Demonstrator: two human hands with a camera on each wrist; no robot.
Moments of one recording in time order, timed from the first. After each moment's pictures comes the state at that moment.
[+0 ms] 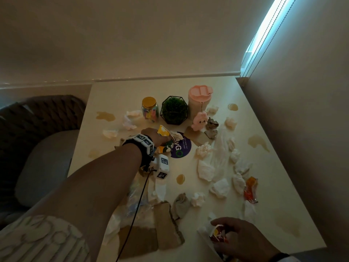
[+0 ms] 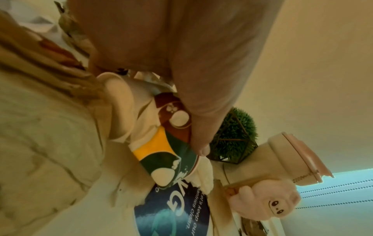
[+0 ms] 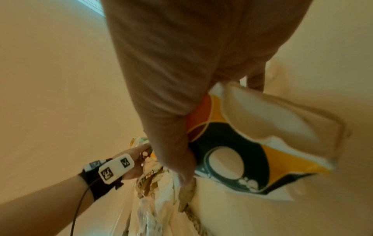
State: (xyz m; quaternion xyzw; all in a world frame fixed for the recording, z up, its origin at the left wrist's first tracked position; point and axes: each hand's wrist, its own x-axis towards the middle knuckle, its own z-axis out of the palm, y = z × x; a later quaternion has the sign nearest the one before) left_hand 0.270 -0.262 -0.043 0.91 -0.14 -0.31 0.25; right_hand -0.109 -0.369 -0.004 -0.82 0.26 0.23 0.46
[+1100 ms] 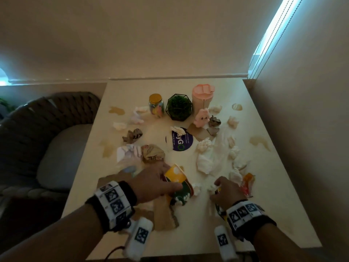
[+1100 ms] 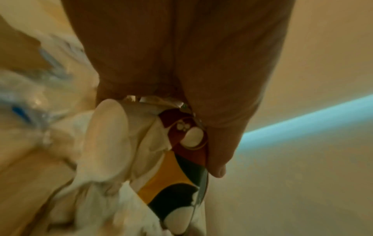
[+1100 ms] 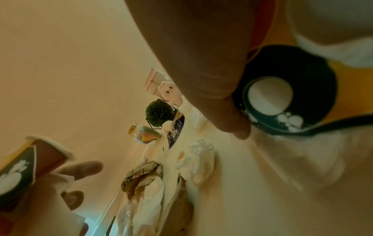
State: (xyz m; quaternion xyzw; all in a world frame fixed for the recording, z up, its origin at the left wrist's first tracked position) left_hand 0.086 -0.174 0.048 0.78 -0.22 -0.43 0.39; right_hand -0.044 -0.401 -0.038 -0.86 0.34 0.23 0.29
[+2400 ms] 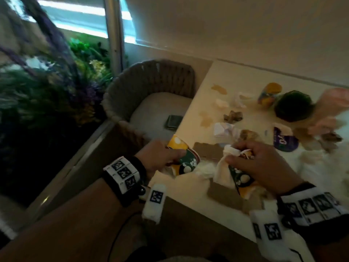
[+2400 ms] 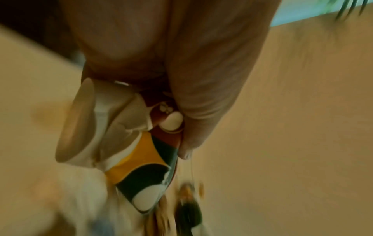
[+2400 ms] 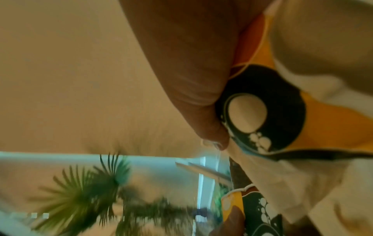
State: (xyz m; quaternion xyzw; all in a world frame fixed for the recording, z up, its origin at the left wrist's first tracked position) left_hand 0.078 0.094 0.038 0.77 0.10 -0.30 0.55; right_hand 0.028 -0.174 0.092 -0.87 0.05 0.12 0.47
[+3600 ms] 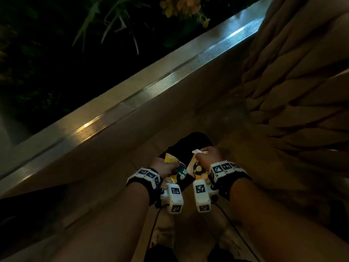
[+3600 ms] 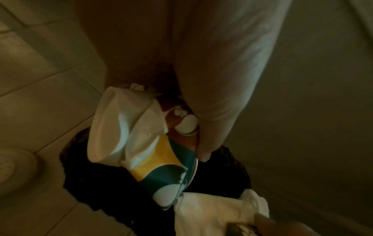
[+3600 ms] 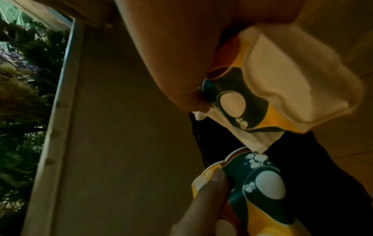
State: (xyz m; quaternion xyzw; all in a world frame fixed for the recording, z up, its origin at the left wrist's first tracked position) left_hand 0.105 0.475 -0.508 0.61 0.50 -0.30 0.54; right_hand 0.211 0.337 -0.493 -0.83 0.14 0.43 0.32
